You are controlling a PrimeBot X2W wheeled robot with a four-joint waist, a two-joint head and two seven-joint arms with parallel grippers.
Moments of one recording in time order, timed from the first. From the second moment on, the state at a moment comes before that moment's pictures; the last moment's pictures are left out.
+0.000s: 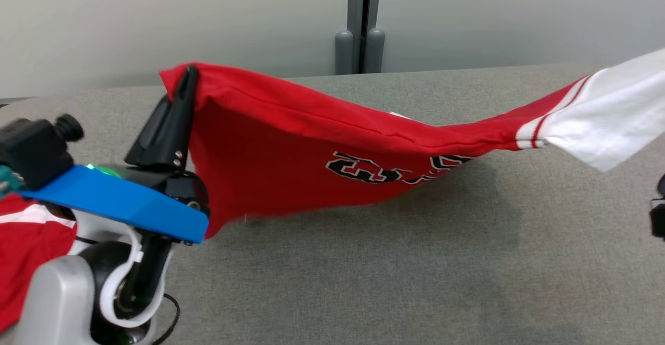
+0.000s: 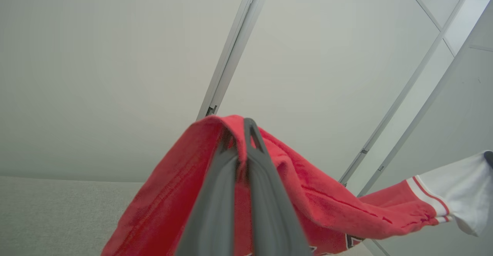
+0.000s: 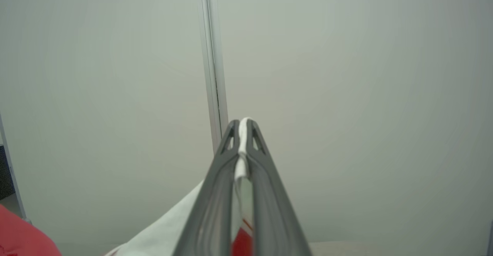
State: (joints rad) left arm -0.29 0.19 -0.16 -0.32 -0.71 0.03 0.33; right arm -0.27 -0.06 -0.25 -0.48 0.29 0.13 0.27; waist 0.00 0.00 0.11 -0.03
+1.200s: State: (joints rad) left arm -1.17 0.32 -0.12 0.31 -0.56 -0.08 0.11; right arm -1.43 -0.27 0.09 0.41 0.28 0.13 -0.19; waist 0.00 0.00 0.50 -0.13
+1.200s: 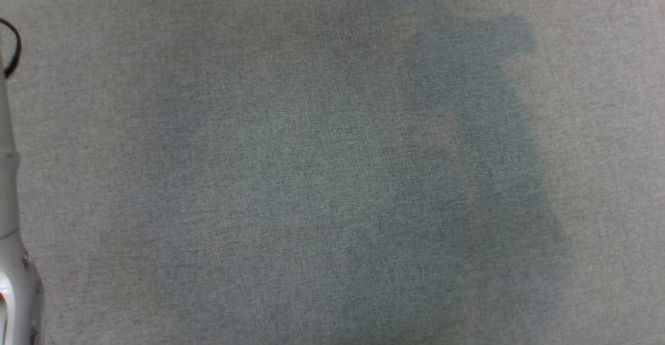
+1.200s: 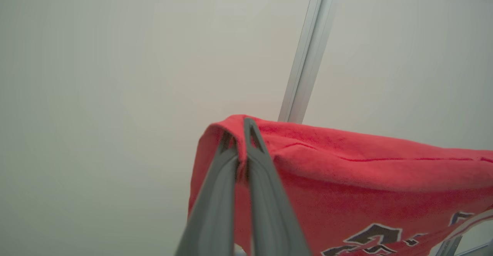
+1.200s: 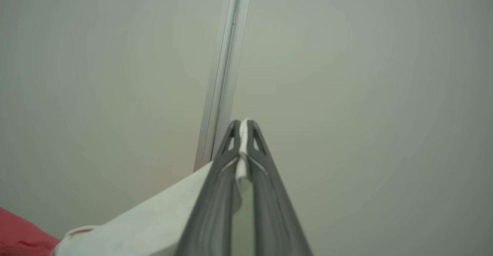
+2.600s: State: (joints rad) left arm -0.07 0.29 -0.30 0.27 -0.63 0.01 0.26; right arm 0.19 -0.06 -0.19 -0.32 0.35 0.13 0.90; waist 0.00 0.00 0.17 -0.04
